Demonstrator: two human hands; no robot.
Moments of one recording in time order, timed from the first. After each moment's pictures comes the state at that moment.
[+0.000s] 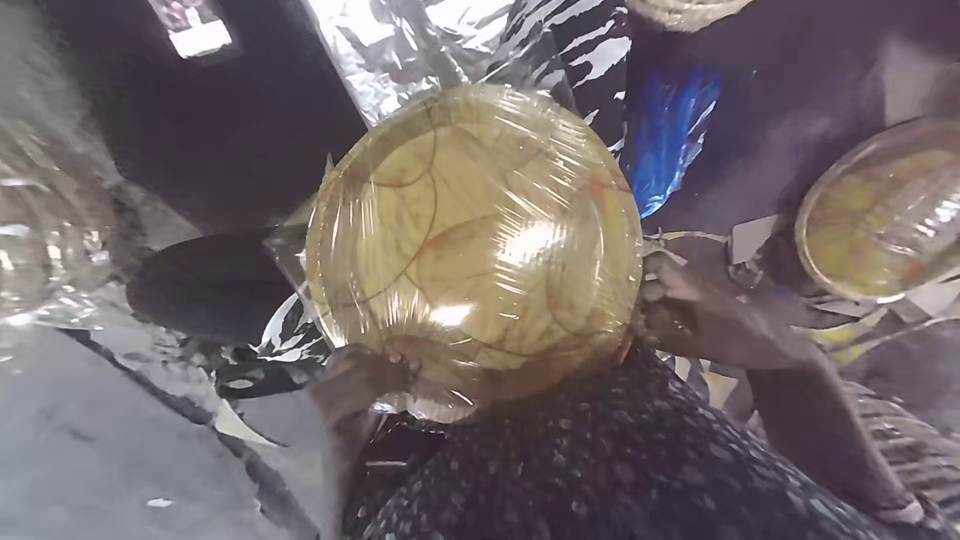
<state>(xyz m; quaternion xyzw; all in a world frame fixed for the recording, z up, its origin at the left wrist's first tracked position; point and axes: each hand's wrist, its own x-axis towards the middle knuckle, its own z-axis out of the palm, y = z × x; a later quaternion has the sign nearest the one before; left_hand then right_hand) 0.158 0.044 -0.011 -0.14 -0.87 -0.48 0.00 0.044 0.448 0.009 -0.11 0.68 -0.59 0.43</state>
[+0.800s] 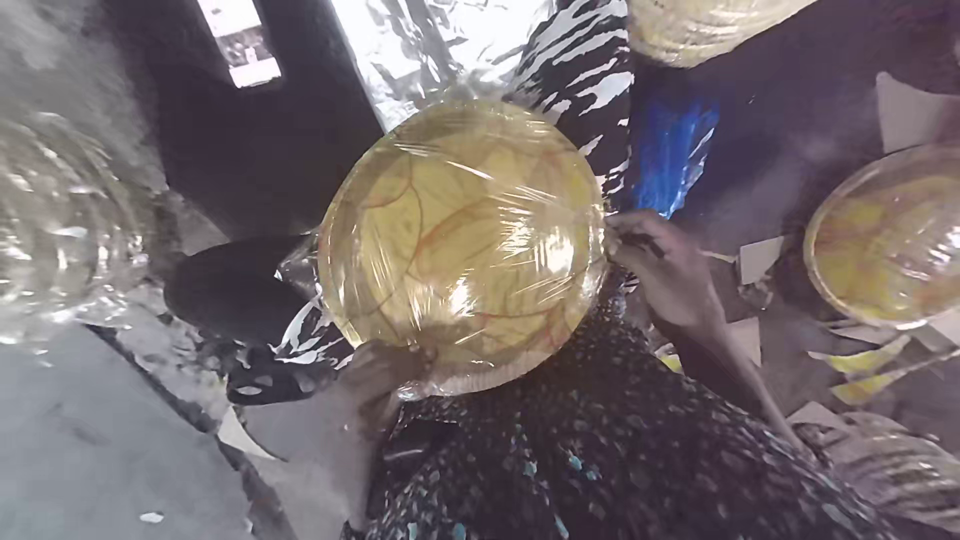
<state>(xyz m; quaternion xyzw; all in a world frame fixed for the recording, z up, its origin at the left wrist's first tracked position) 0.170 0.043 -0.037 -0.14 -0.86 -0.49 0.03 0.028 0.385 -0.007 0.07 0.82 -0.54 0.19</state>
